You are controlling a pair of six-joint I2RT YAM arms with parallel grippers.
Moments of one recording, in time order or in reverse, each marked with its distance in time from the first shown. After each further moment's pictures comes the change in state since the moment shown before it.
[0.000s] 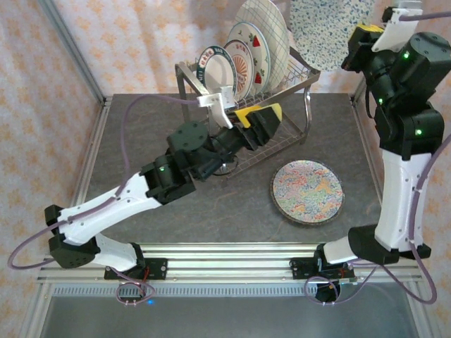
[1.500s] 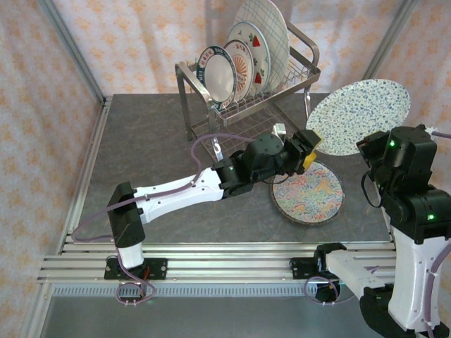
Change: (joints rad) left arm -0.013 0.391 0.053 0.083 0.243 -0.945; right arm 0.000 -0.510 -0.588 -0.451 0.291 0.895
